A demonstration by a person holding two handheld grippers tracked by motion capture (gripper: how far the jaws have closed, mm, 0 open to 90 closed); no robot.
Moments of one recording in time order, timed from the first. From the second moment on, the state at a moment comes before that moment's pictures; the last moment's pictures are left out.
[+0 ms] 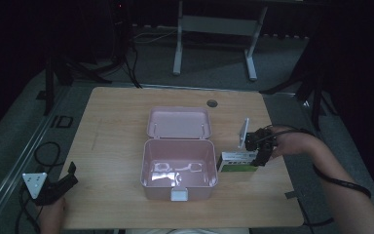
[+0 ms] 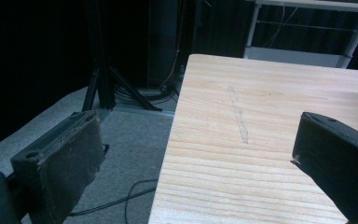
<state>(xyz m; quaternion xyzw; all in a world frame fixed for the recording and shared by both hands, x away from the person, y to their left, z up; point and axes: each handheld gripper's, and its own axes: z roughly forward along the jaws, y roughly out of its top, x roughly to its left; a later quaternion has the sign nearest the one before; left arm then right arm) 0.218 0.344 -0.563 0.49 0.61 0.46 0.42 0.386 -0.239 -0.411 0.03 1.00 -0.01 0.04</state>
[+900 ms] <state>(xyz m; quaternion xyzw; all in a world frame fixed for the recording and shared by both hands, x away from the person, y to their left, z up) 0.217 0.344 -0.563 0.49 0.61 0.46 0.42 0.408 -0.215 -0.457 0.01 1.00 -0.02 0.02</state>
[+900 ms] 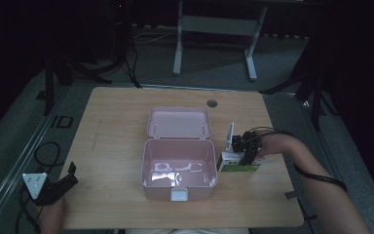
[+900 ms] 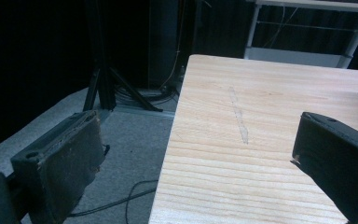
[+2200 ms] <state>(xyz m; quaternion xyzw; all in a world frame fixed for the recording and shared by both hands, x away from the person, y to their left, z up) 0.218 0.344 -0.563 0.49 0.61 0.46 0.42 0.389 -0.216 -0.408 0.03 1.00 -0.04 -0.01</state>
